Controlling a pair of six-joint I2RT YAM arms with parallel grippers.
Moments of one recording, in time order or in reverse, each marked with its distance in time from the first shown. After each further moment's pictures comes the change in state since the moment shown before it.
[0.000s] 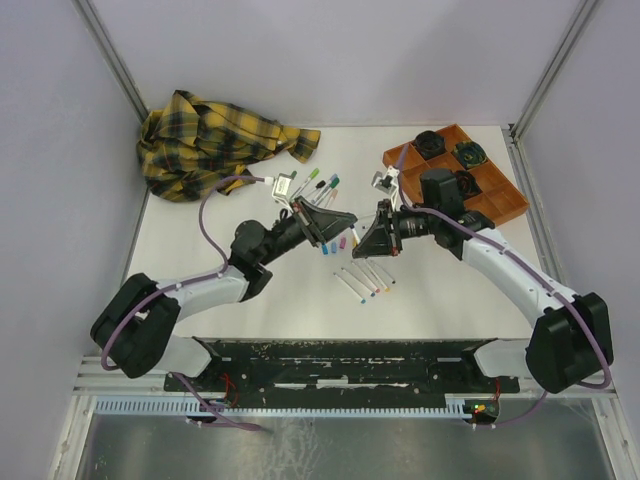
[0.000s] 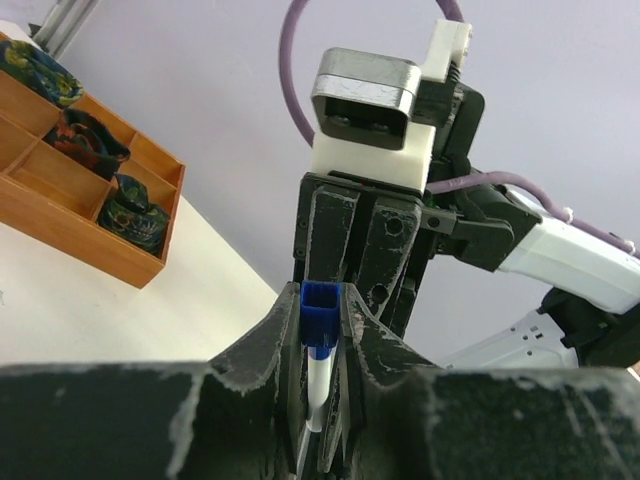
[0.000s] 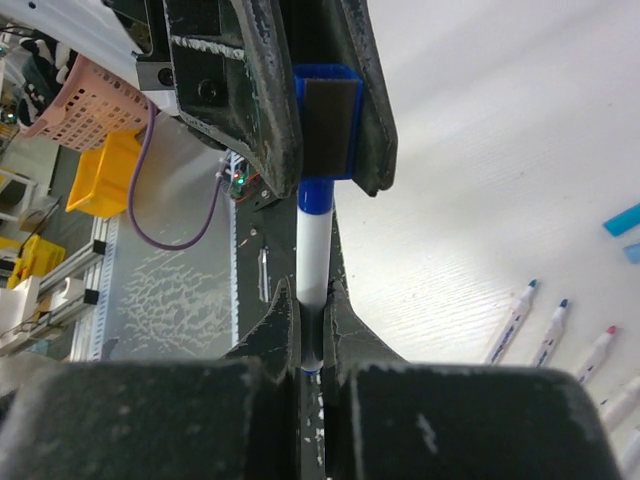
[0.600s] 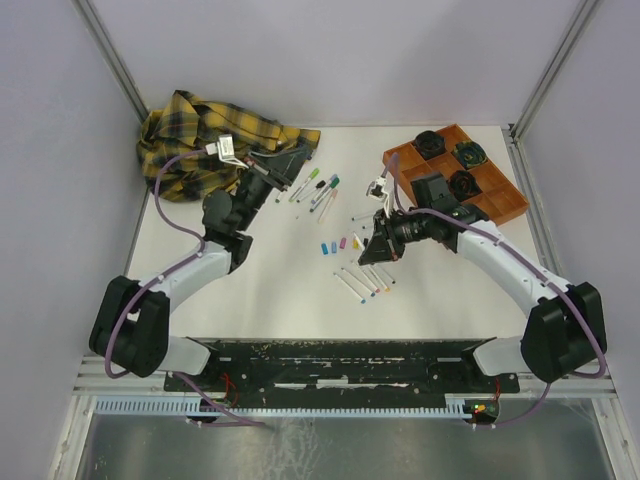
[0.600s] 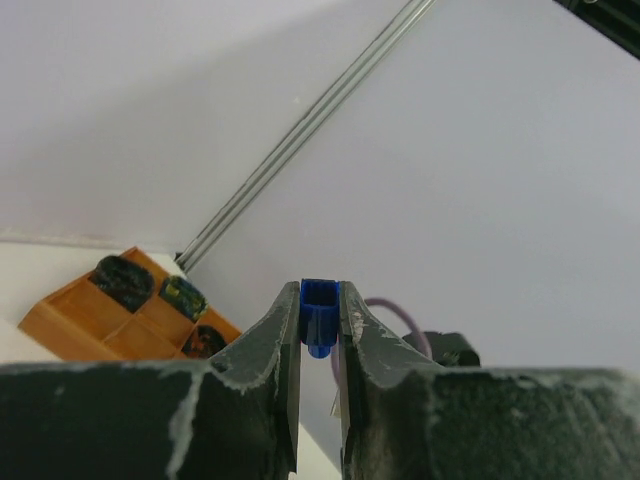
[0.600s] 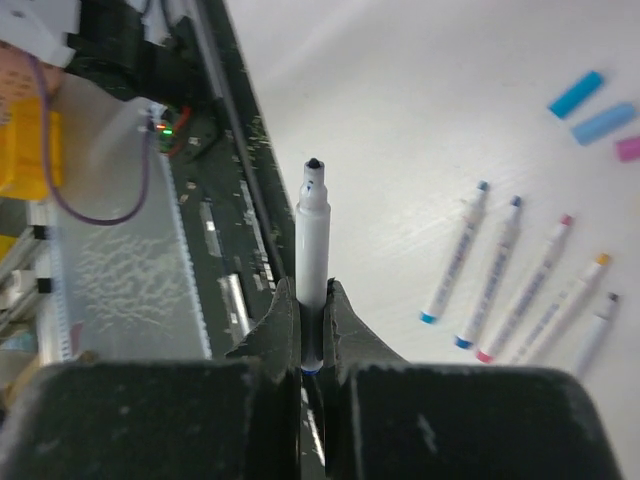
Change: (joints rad) left arm 0.249 -0.002 0.222 -0.034 -0.157 -0.002; right arm 0.007 0.060 0.049 -0.221 0.138 -0.133
